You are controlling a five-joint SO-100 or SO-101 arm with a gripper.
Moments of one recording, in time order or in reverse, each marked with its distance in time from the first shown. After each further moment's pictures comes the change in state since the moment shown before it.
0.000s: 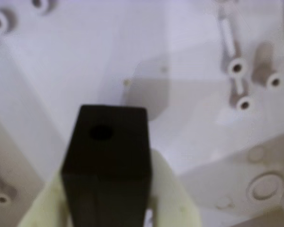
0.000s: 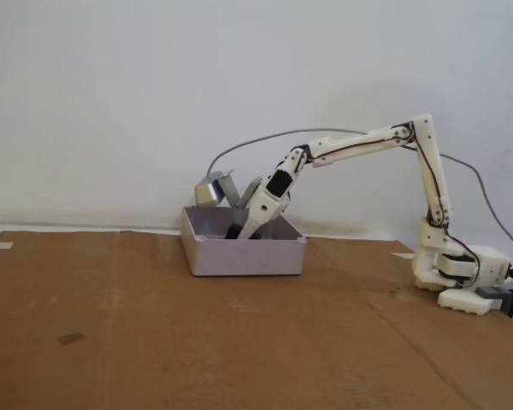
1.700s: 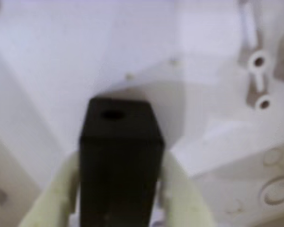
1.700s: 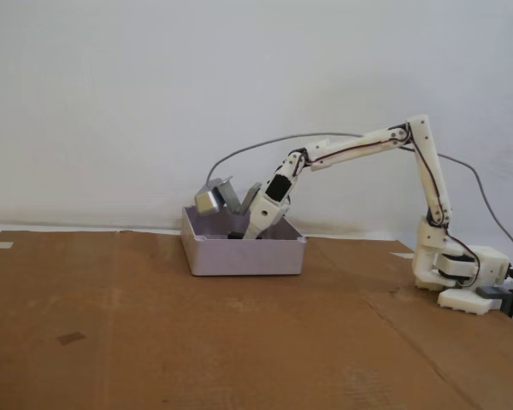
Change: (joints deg) arm 0.0 -2.1 -0.4 1.2 -0.4
